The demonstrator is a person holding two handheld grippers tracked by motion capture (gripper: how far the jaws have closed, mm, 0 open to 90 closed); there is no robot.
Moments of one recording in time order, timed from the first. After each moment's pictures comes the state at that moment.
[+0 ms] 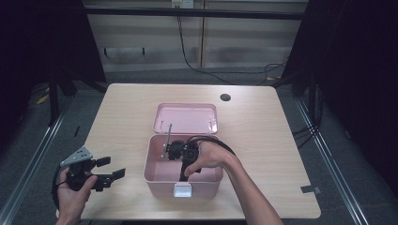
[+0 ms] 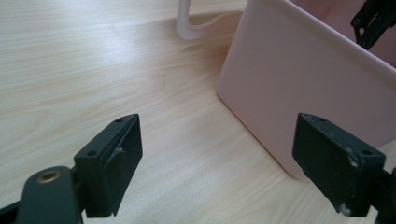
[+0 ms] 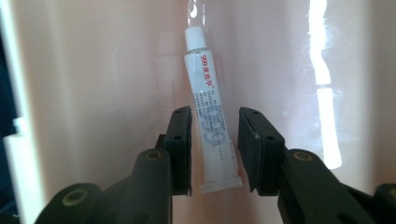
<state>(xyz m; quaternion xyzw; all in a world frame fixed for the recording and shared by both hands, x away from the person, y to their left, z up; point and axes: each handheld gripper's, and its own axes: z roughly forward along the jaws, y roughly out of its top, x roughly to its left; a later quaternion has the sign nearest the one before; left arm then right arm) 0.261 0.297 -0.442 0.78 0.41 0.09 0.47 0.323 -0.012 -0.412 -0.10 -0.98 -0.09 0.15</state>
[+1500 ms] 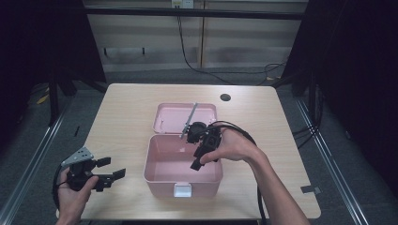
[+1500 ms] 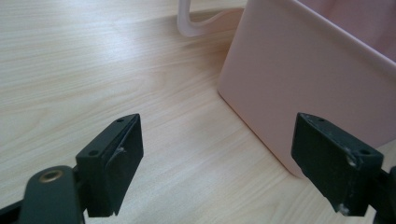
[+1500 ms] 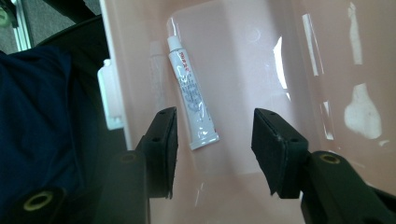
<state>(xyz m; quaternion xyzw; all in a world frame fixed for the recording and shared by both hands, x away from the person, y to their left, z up) 0.262 0.296 -0.442 0.78 0.41 0.09 0.47 0.316 -0.067 -0.340 -0.16 -0.97 -0.15 0.08</state>
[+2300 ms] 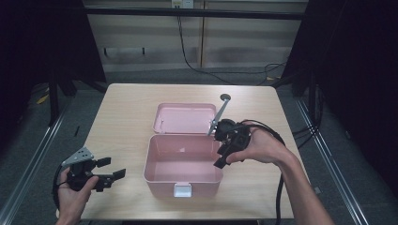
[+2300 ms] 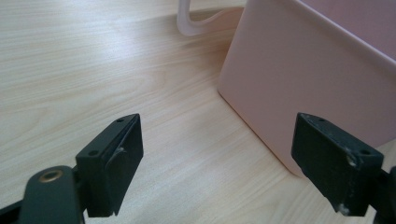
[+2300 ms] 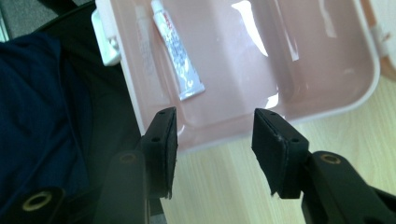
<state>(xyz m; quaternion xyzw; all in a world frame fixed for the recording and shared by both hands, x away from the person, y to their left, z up) 0.262 0.296 -0.443 0.78 0.41 0.09 0.46 0.298 -0.128 -0.318 -0.20 -0.97 -0.15 0.05</state>
